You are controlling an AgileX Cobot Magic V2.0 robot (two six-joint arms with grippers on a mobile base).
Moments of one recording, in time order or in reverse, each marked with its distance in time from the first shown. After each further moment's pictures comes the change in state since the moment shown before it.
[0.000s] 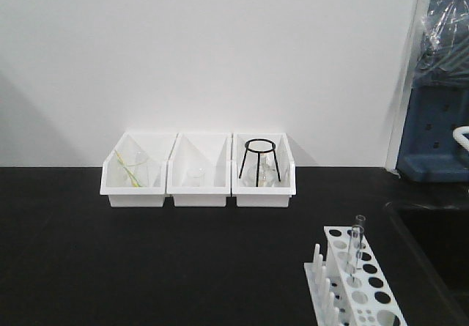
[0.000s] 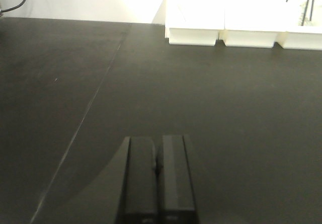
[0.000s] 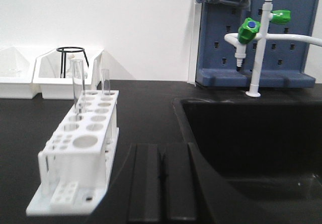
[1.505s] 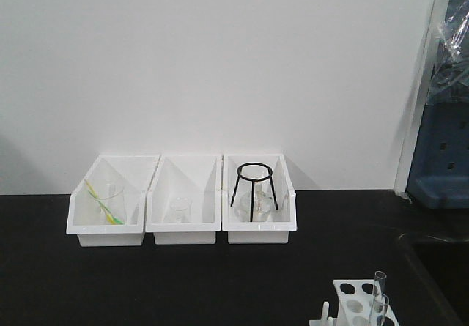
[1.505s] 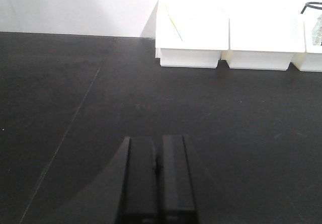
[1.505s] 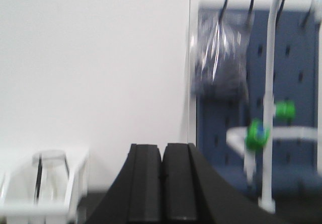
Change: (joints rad) left arm 0.000 0.000 0.000 0.000 0.000 0.000; right arm 0.000 0.026 -0.161 0.031 -0.222 -0.008
